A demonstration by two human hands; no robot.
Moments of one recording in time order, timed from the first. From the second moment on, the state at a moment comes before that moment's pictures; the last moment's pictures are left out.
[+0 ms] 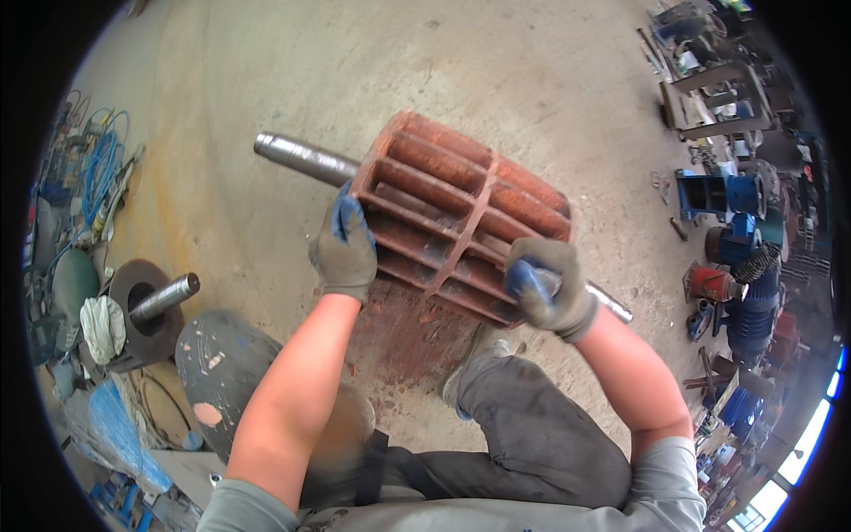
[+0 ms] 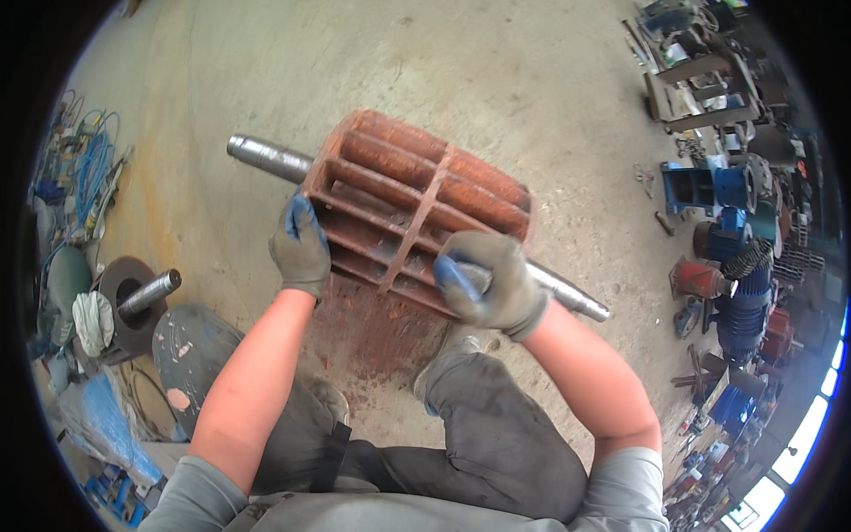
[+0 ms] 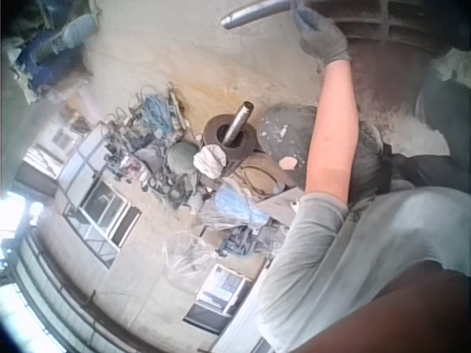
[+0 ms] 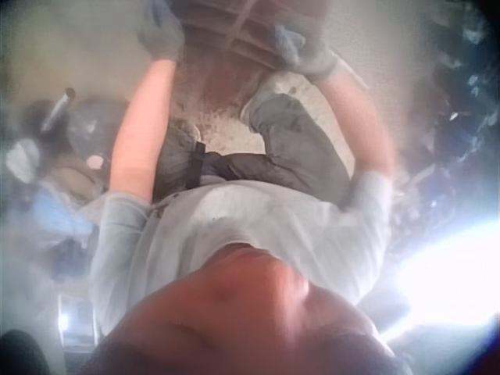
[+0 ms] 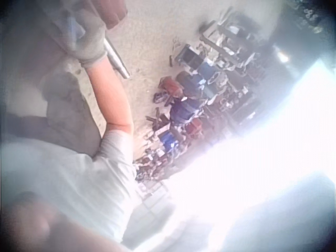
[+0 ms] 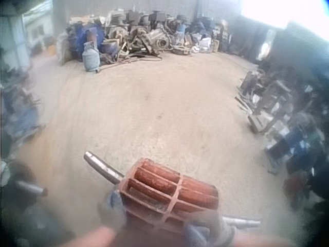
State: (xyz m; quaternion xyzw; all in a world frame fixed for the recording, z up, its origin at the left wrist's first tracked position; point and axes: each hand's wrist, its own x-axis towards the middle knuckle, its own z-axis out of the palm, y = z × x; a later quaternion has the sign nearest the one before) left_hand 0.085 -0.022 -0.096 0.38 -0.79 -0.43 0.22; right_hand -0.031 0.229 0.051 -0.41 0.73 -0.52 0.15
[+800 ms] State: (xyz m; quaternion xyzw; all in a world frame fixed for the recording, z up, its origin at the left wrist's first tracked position) left_hand 0.086 -0.028 -0.124 0.32 -0.80 -0.40 0.32; right_hand 0.001 0.210 0.071 -0.51 0.74 -0.41 0.15
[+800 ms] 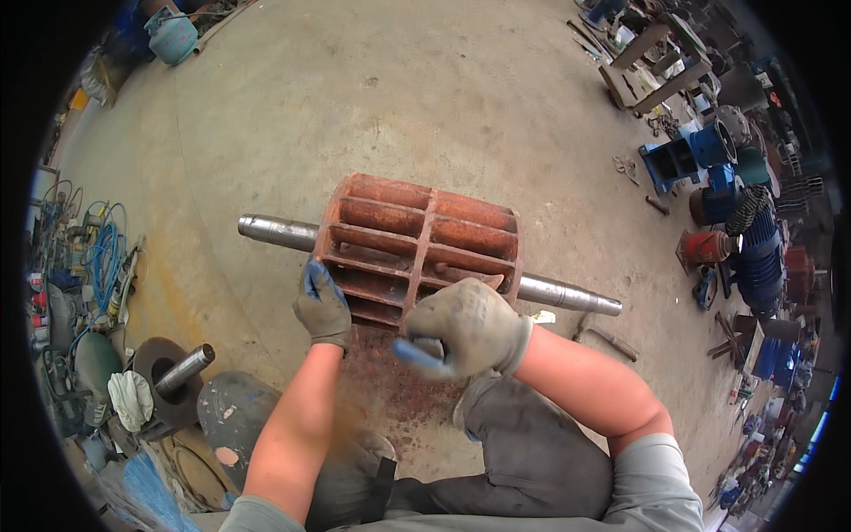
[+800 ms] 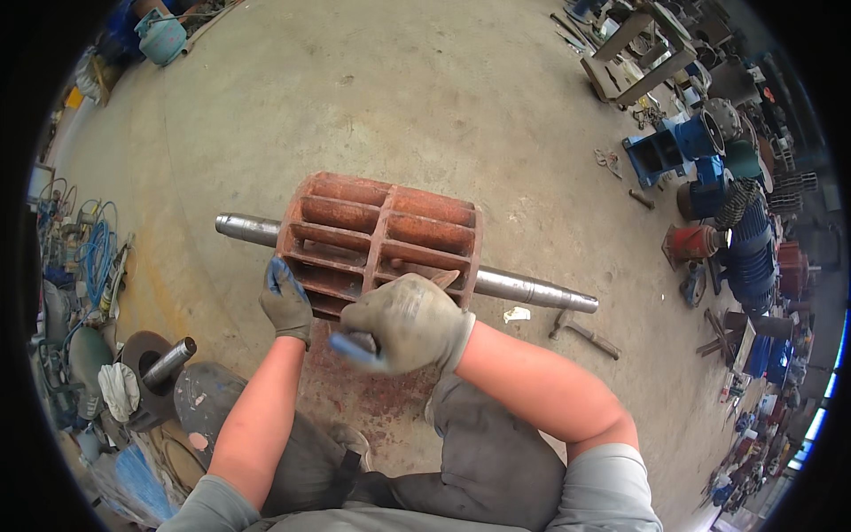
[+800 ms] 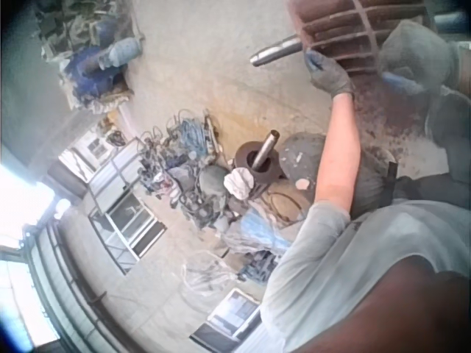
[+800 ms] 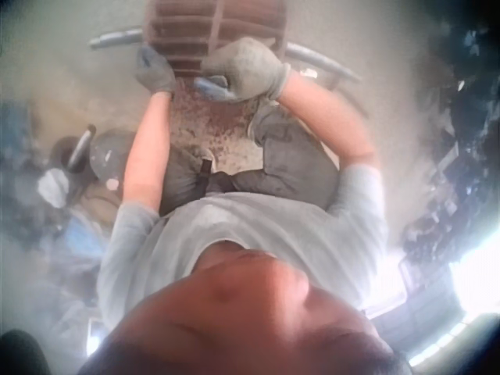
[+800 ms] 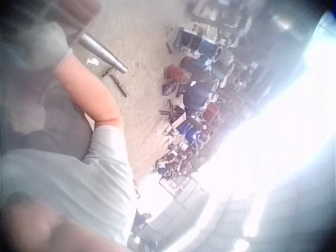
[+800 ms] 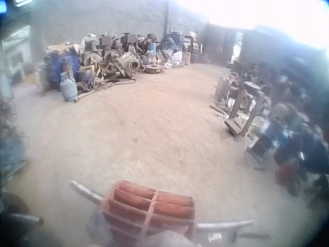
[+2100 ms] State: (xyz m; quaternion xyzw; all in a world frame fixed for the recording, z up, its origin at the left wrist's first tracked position) left_hand 0.116 -0.020 -0.137 0.36 -0.78 -0.43 0.27; right_hand -0.053 0.182 0.082 -0.20 0.83 -0.39 0.35
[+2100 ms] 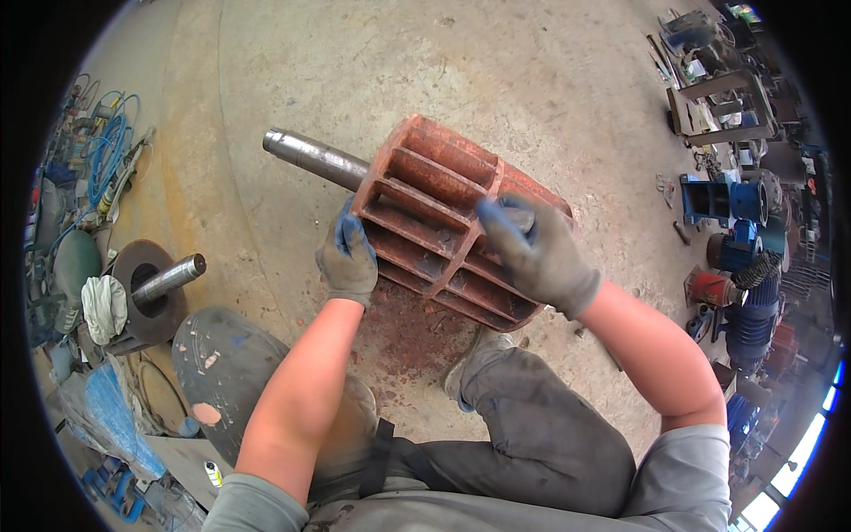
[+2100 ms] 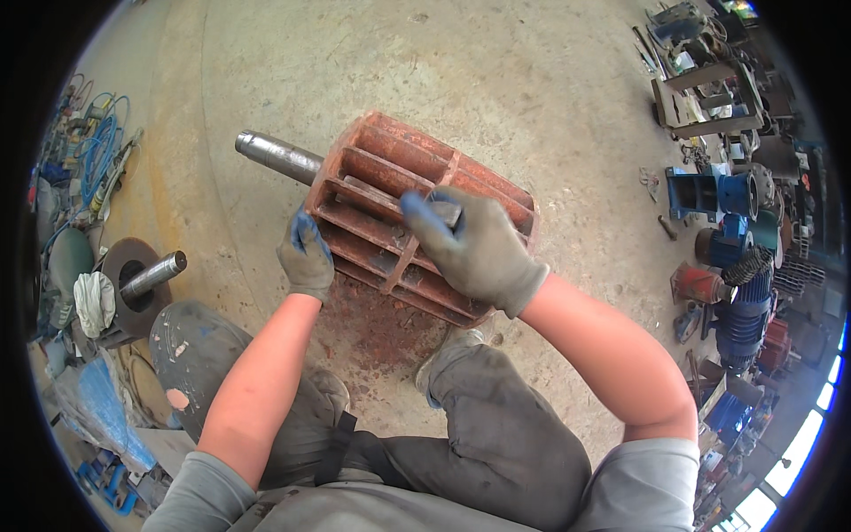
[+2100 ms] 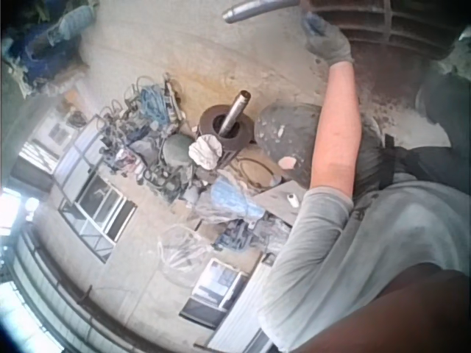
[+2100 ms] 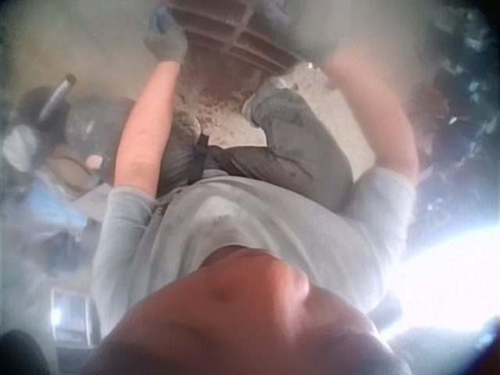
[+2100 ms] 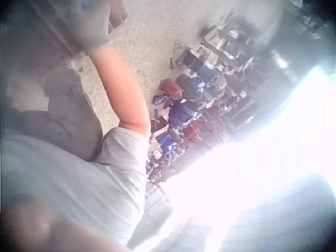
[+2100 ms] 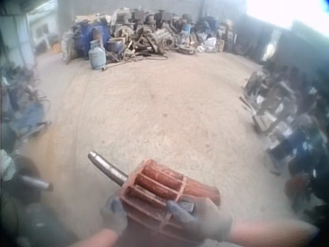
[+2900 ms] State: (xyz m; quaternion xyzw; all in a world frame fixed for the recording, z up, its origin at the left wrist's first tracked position) left_hand 0.113 -0.014 -0.126 0.37 -0.77 -0.47 0.24; right_hand -0.062 0.208 0.078 -0.20 0.76 -0.58 0.22
